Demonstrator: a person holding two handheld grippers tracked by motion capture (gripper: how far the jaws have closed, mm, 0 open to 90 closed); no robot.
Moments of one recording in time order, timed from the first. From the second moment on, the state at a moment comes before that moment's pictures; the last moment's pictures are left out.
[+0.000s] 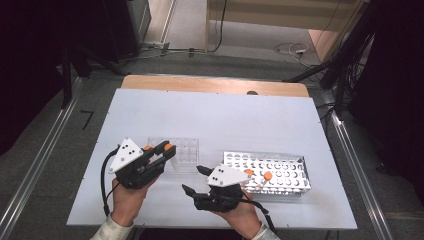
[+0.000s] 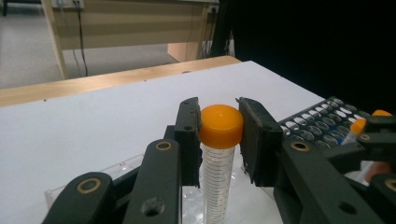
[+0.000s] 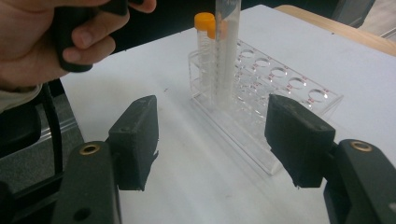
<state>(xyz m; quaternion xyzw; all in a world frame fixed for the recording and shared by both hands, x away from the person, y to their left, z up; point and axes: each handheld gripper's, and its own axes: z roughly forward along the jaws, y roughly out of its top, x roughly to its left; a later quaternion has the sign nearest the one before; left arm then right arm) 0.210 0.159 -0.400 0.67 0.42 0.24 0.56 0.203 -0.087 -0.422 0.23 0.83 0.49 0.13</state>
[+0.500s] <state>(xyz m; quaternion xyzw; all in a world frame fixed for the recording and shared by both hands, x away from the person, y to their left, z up) 0.227 0.173 -0.401 0.66 0.44 0.28 0.55 0.201 -0.090 -0.421 0.23 0.83 0.49 0.13</state>
